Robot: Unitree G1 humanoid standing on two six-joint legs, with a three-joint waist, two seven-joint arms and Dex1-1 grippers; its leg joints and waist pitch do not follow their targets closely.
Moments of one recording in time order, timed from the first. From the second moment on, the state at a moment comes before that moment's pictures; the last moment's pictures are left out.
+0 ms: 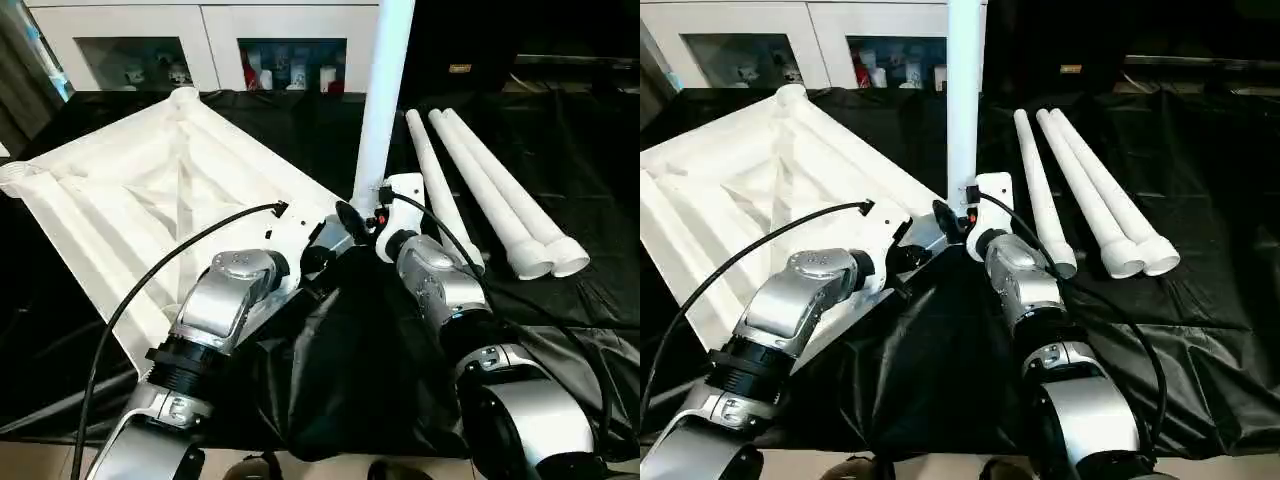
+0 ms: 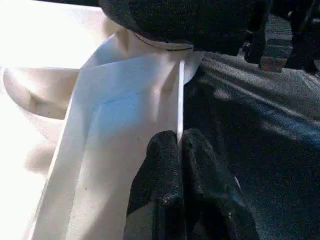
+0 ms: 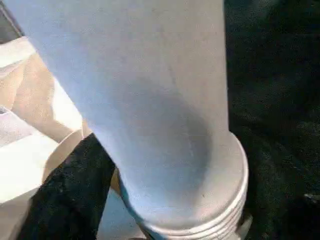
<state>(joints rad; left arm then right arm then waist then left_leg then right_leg) -0.59 0.13 -0.17 0.29 0.00 0.66 -0.60 -0.80 0.01 -0.07 0.95 0.17 0.04 0.34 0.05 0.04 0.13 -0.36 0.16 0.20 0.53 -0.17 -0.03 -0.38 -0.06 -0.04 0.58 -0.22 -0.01</state>
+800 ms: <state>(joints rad) -0.50 0.43 -0.25 0.16 -0.09 0.46 -1.07 -0.56 -0.30 0.11 0.54 0.19 0.17 1.00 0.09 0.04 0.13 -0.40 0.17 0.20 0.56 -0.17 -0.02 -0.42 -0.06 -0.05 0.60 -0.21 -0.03</state>
